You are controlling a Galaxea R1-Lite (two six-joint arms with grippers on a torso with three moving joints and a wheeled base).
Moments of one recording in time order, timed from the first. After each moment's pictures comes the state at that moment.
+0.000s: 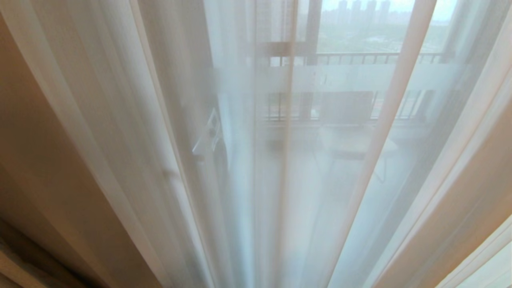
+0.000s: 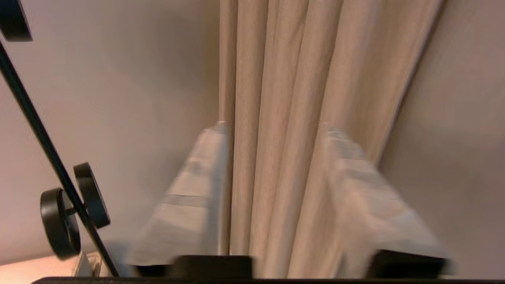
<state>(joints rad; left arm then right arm) 1.06 1.36 -1.19 -0.29 0.17 -0.07 -0.01 0.00 0.00 0.00 0.00 -0.01</state>
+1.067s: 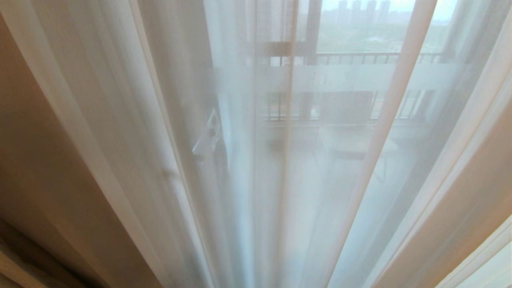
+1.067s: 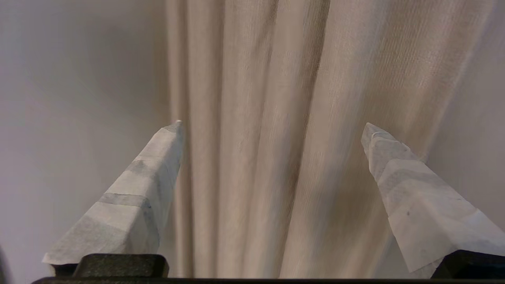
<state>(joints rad) 1.08 1.69 -1.28 -0.63 0.06 -0.12 -0.01 0.00 0.00 0.00 0.00 -0.01</state>
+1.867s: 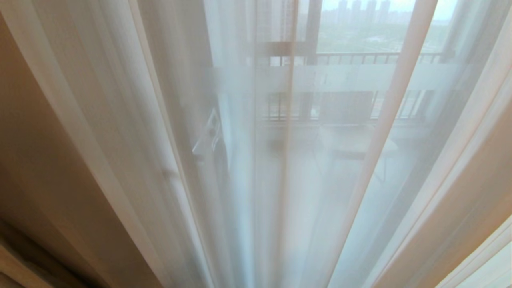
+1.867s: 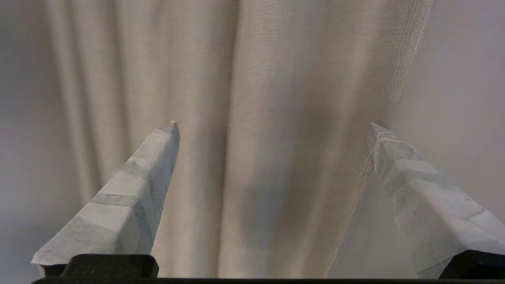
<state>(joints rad) 1.06 1.80 -1.30 -0.74 -0.16 -0.23 -0.01 0.00 0.00 0.00 0.00 -0.01</state>
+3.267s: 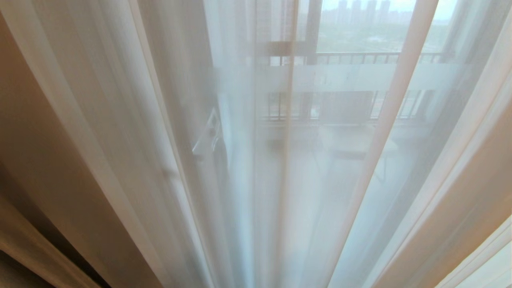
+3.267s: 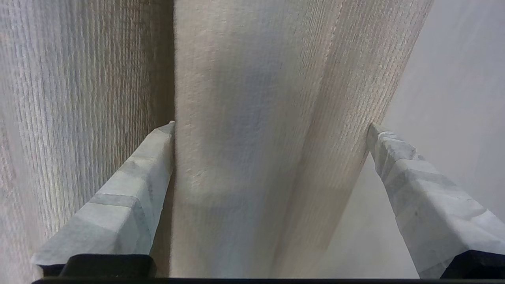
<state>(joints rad) 0.98 1.92 -1.41 -0.77 -0.27 -0.33 -0.01 0.00 0.00 0.00 0.00 -0.01</state>
